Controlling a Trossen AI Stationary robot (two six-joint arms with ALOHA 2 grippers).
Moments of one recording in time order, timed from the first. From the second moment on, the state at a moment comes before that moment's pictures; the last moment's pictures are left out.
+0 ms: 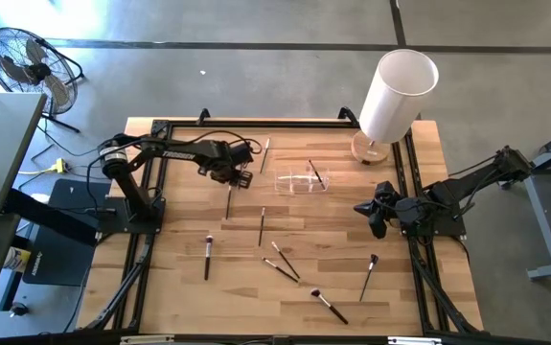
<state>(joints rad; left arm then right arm) 0.41 1.74 0.96 -0.64 -0.08 -0.87 0.41 0.51 0.33 -0.45 0.51 0.89</state>
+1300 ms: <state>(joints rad) 0.17 1.48 1.12 -0.07 -0.38 -0.79 0.41 0.51 0.33 -0.44 0.51 0.76</state>
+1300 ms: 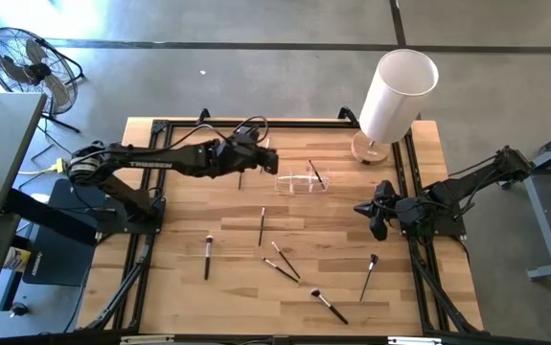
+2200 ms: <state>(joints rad) 0.11 1.52 1.12 -0.06 -0.16 -0.64 0.41 0.51 0.33 -0.44 0.50 0.75</state>
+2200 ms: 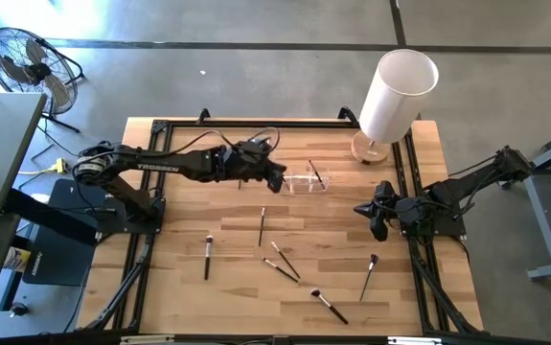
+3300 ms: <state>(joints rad) -0.16 0.95 0.66 -0.46 -0.28 -0.49 0.46 1.43 1.04 -1.16 0.23 1.76</state>
